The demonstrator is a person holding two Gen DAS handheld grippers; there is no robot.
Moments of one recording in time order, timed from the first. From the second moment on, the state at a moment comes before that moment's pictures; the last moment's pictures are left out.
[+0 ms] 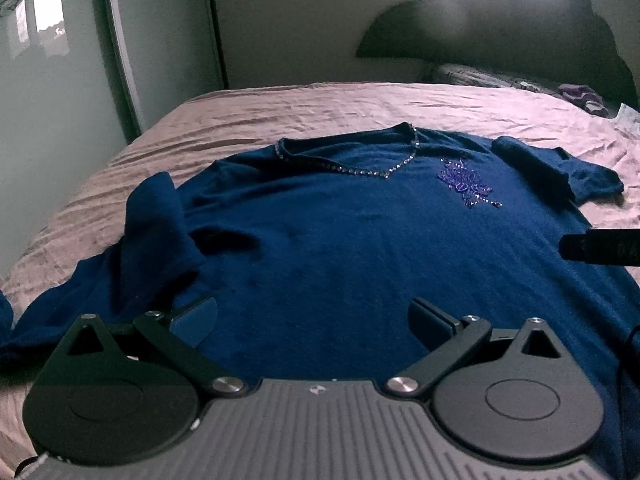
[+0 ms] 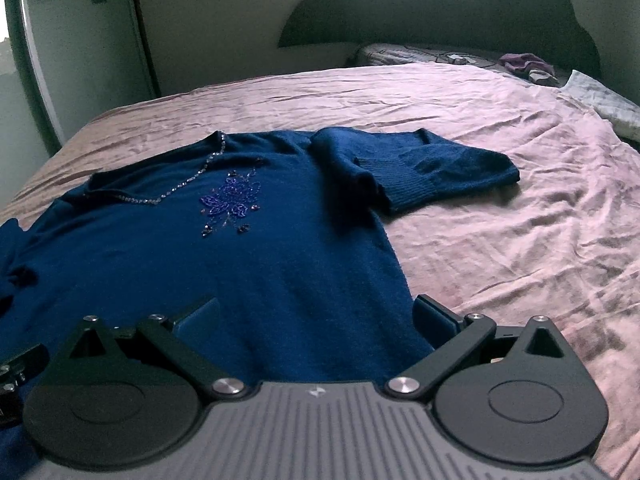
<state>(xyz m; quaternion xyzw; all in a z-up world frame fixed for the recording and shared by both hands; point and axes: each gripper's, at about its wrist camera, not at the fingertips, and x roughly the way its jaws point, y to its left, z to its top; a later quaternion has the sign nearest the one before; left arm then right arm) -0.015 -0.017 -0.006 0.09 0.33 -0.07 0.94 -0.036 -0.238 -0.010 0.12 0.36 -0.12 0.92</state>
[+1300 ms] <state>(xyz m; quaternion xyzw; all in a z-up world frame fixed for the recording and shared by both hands) 0.035 -0.053 -0.027 0.14 0.36 -0.11 0.92 0.012 -0.346 -0.009 -0.04 0.25 -0.10 0.96</state>
